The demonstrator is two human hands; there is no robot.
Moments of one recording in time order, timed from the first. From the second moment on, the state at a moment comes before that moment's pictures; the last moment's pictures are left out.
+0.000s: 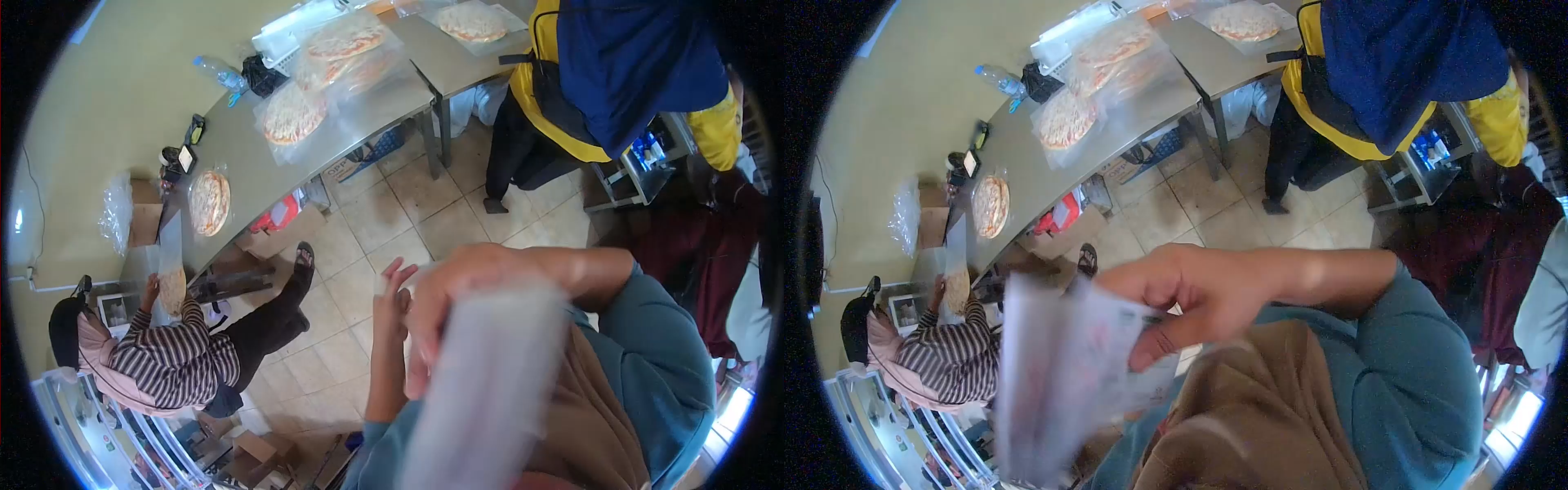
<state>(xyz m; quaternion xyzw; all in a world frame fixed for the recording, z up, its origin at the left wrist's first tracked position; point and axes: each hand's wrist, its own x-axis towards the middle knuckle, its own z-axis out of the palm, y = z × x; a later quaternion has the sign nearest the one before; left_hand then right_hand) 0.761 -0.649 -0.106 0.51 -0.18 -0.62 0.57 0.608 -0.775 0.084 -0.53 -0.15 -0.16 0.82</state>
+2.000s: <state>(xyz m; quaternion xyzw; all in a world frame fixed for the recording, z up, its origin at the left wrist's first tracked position) 0.898 -0.906 -0.305 0.57 -0.52 -0.60 -0.21 0.430 -1.412 -0.203 -0.61 0.78 -0.04 0.12</state>
